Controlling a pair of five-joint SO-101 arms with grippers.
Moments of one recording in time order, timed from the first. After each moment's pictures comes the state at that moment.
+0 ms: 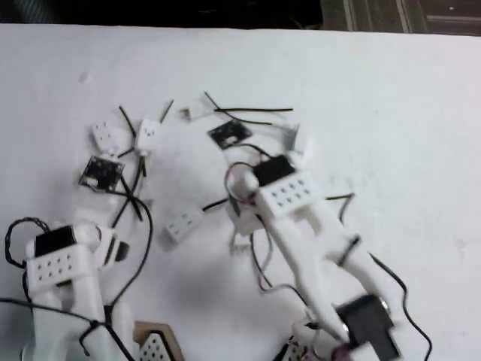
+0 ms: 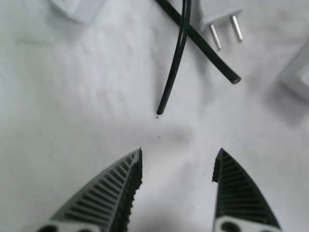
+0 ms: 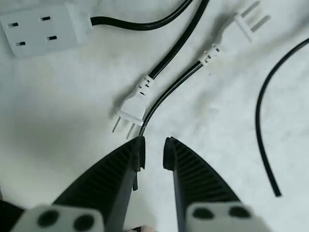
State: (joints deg) left arm -26.4 -49.2 70.1 62.8 -33.9; right arm -30.9 -11.3 24.7 81.2 5.6
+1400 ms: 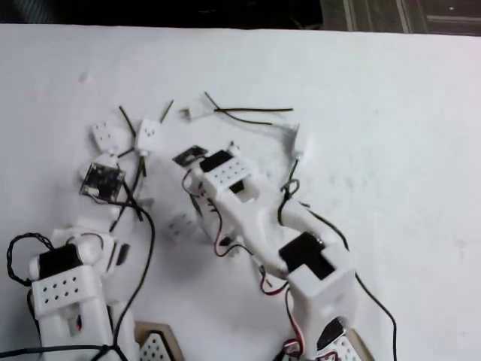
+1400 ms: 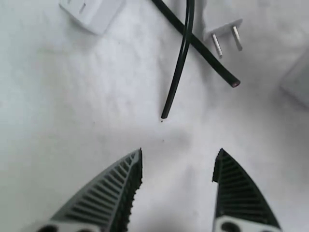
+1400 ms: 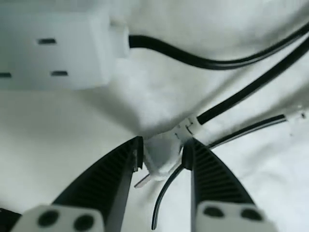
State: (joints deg) left arm -26.4 -60.1 75.2 62.7 -33.9; right arm -37.3 21.1 9.8 80.1 5.0
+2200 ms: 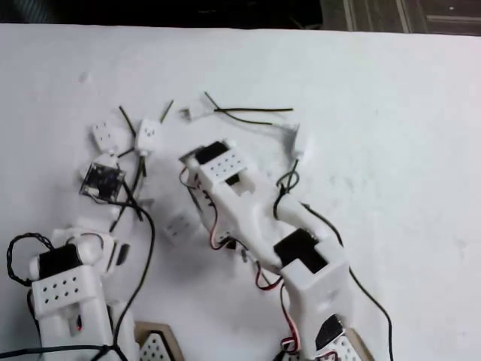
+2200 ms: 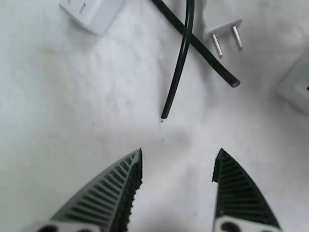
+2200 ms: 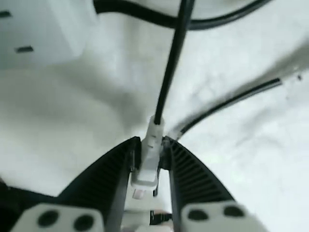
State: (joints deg) left arm -26.4 -60.1 75.2 62.7 -33.9; right arm -37.6 22.5 1.4 93.4 1.9
